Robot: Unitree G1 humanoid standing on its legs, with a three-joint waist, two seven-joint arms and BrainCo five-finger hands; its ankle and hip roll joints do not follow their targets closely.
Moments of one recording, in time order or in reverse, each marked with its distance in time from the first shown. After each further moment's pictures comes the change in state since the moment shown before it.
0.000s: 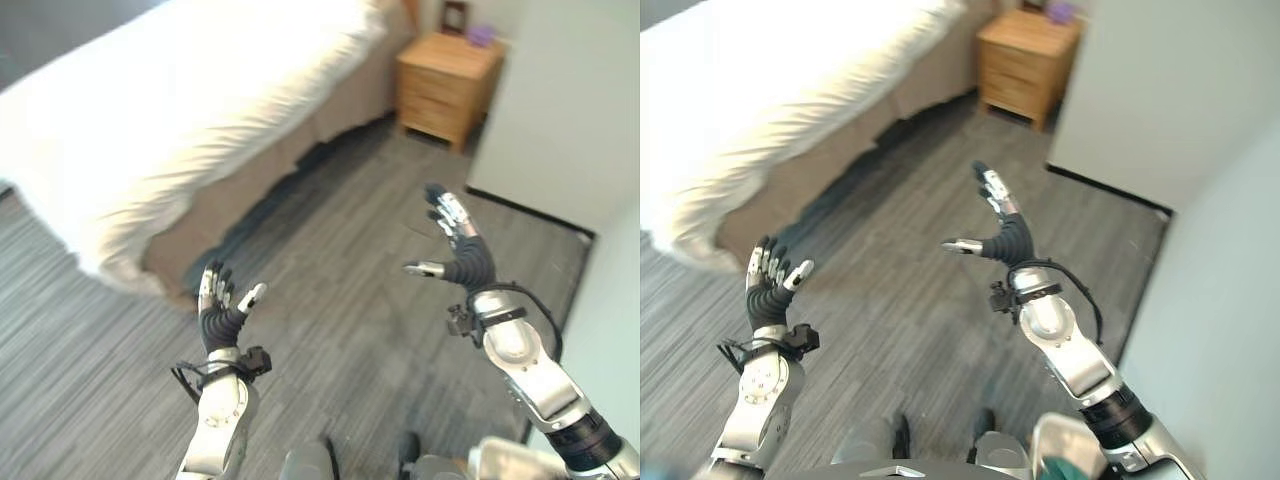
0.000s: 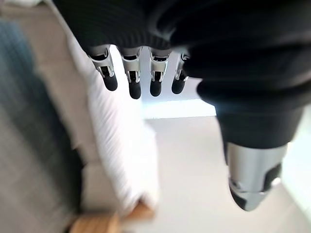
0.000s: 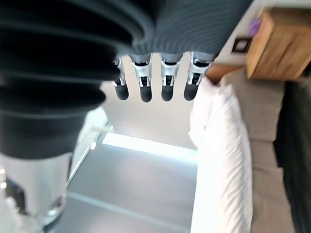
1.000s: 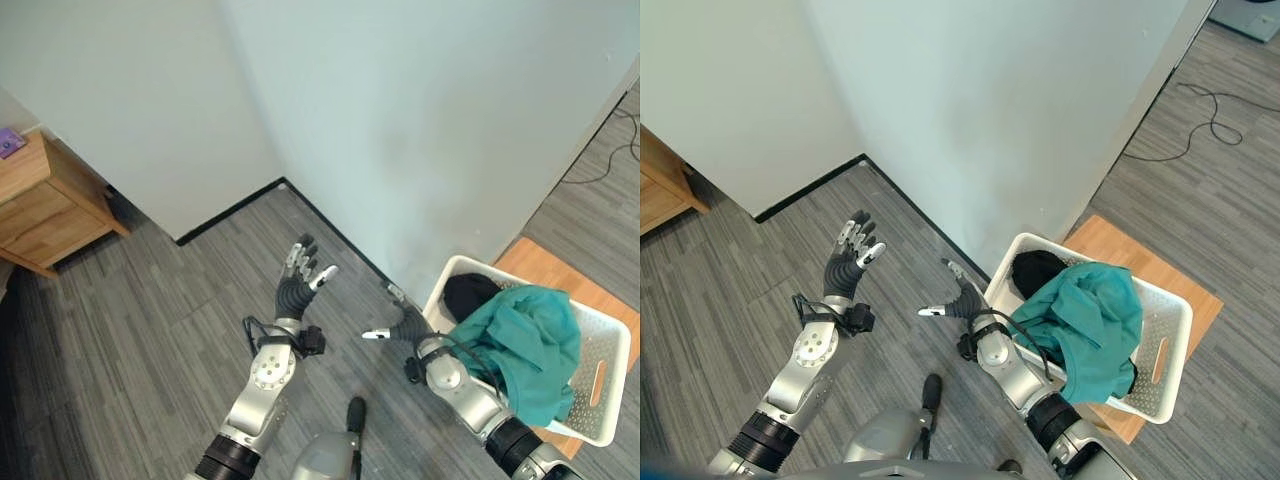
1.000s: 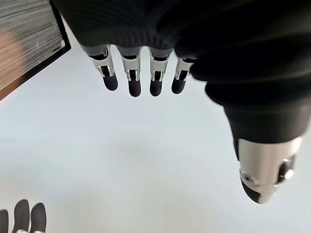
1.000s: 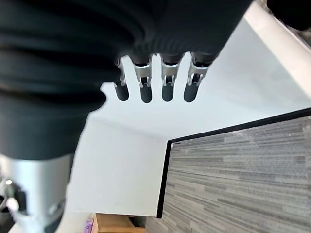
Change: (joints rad) left arm -0.215 -0.030 -0.296 0.098 -0.016 0.071 -0.059; right arm -0.054 0.238 0.235 0.637 -0.225 0.006 0.007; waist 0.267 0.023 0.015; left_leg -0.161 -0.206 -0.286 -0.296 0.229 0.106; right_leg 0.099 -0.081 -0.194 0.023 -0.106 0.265
